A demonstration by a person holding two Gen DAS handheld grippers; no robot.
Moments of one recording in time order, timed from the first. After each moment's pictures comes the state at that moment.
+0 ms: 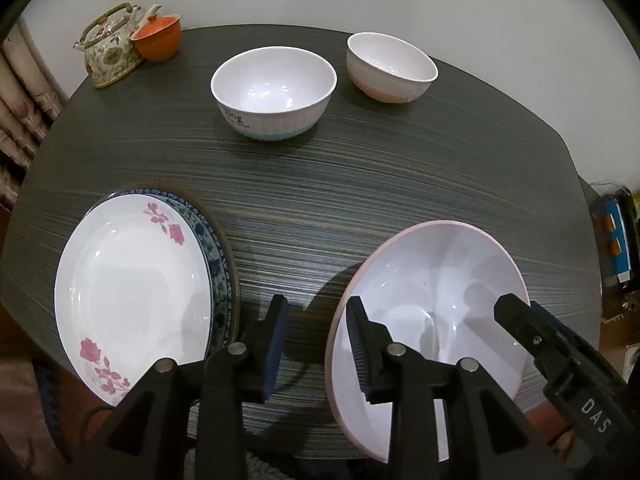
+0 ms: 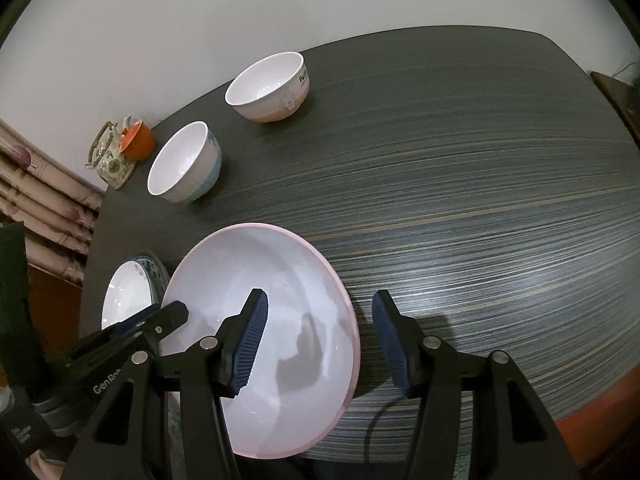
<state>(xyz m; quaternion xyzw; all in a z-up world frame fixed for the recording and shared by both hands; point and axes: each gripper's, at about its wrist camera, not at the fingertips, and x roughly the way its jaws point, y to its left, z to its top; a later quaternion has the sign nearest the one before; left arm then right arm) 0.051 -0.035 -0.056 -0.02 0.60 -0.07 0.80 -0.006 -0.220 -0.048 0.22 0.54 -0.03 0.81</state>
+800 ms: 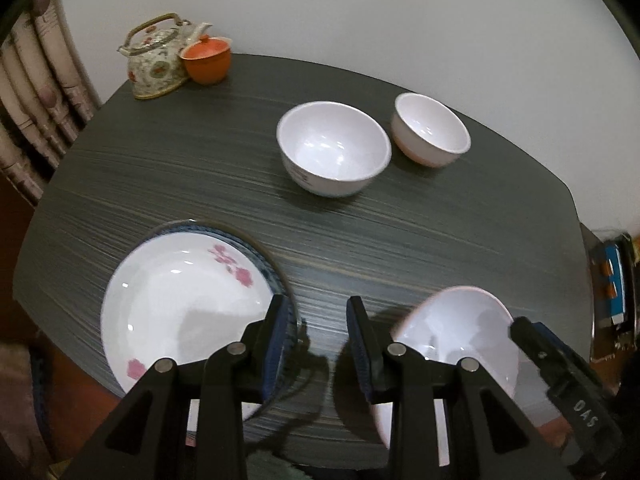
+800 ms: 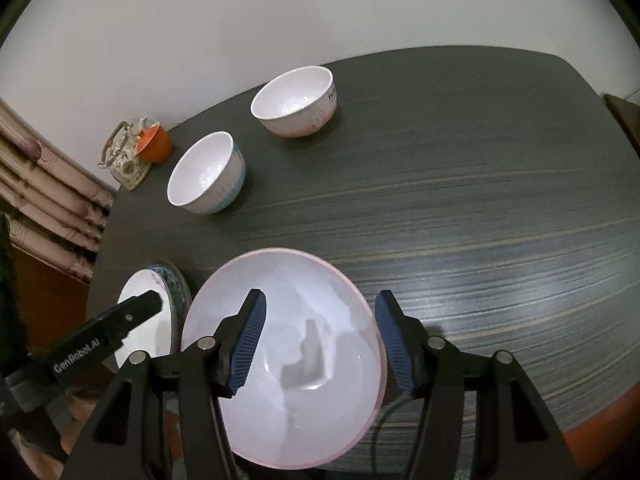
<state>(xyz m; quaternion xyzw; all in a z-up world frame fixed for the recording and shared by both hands) 0.058 0.015 -0.023 -0.05 0.56 -0.03 0.83 0.008 -0.208 -0.028 0.20 0.52 -0.01 0.83</state>
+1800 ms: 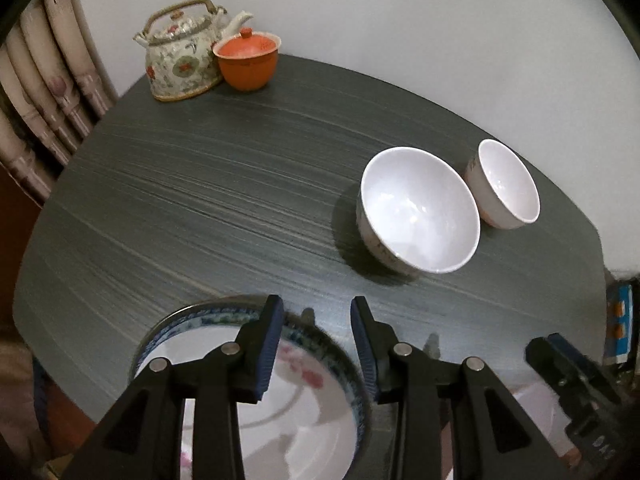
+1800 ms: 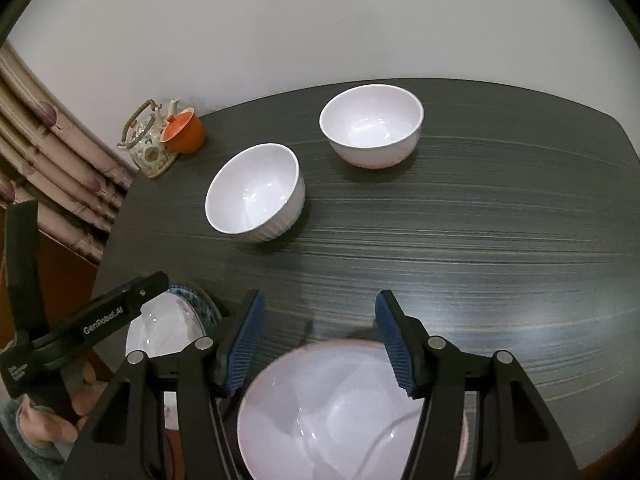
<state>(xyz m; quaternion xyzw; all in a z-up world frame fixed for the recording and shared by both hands) 0.140 0.061 -0.051 -0.08 0.57 0.00 0.82 0.083 -0.154 -0.014 0.15 0.53 0.04 0.83</state>
